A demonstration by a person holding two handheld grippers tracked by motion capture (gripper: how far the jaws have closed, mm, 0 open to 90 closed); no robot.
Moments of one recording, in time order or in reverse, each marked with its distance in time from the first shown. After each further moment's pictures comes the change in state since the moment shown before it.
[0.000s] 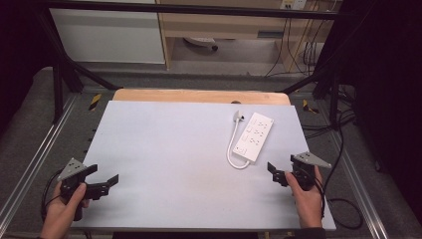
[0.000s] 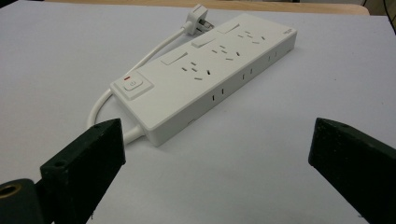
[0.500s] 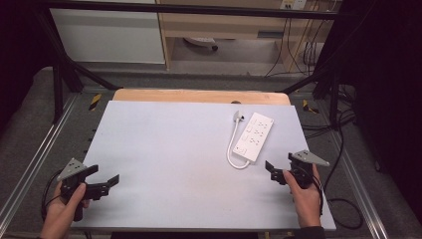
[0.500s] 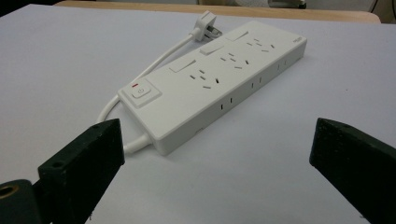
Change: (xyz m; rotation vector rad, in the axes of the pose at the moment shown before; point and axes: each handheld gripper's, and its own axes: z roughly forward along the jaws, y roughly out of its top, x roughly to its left) left arm 0.000 0.000 0.000 0.000 -0.012 -0.014; right arm 0.003 0.005 0.005 -0.013 0.024 -0.009
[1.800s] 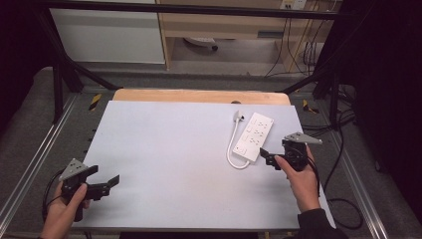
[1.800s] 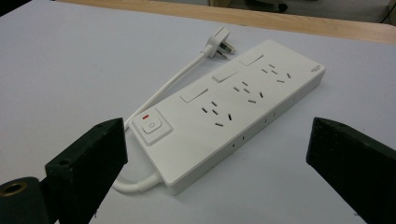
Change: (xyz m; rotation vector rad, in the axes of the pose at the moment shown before) left arm -0.002 -0.001 0.002 0.015 0.020 0.015; right arm 0.005 0.050 0.018 0.078 0.032 -0.030
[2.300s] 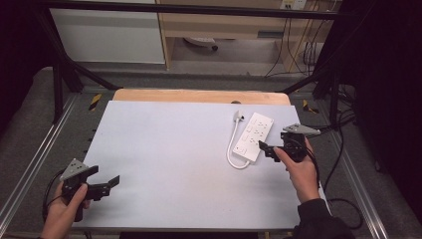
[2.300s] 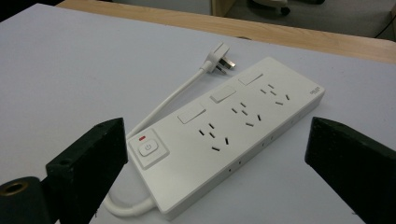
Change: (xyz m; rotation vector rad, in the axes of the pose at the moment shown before) left arm 0.000 0.000 0.000 0.006 0.002 -0.001; right arm -0.004 0.022 0.009 0.002 0.009 -0.015
